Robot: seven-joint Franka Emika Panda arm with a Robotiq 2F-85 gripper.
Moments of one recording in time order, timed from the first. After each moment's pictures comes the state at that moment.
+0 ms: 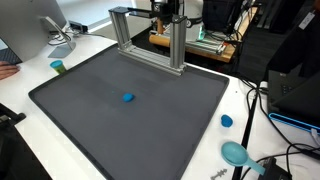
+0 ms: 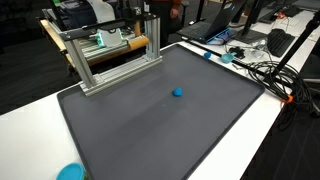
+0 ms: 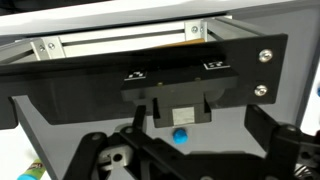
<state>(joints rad) -0.03 -0.69 0.05 -2.67 0.00 2.11 0.14</state>
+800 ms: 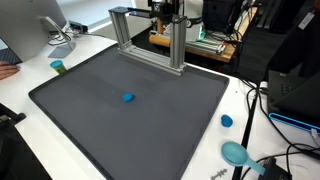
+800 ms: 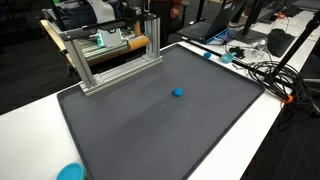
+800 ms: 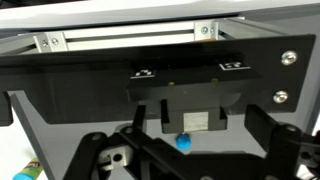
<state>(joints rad) -0.03 -0.63 0.05 -2.68 -0.03 2.15 0.11</state>
